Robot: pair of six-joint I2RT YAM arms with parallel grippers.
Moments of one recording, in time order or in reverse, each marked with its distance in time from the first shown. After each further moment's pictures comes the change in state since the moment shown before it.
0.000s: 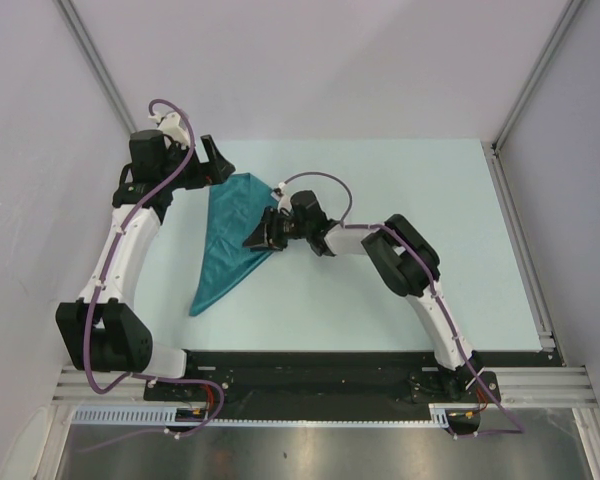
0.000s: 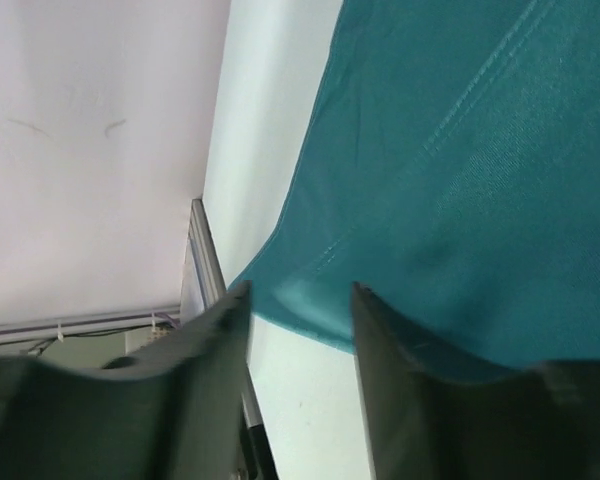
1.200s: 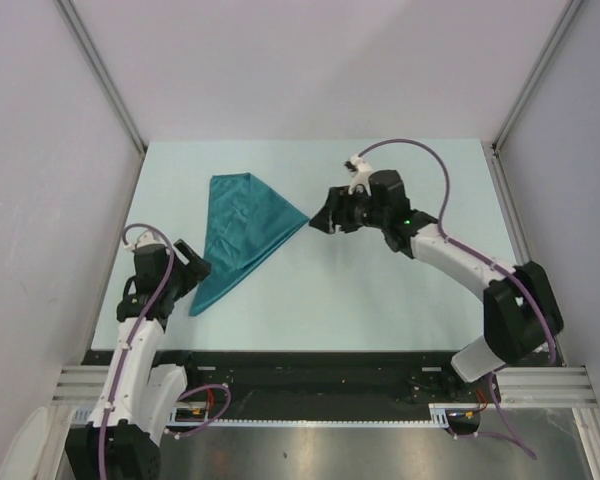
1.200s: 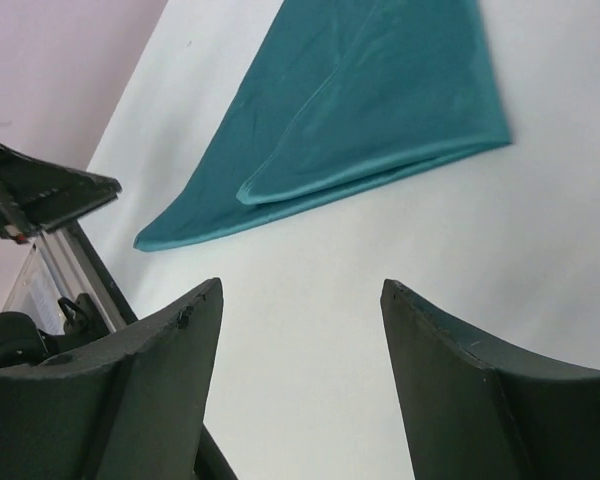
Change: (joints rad) left arm 0.088 -0.650 -0.810 -0.102 -0.311 -0.349; right arm -0.165 -0.773 -0.423 -0.430 0.243 -0.539
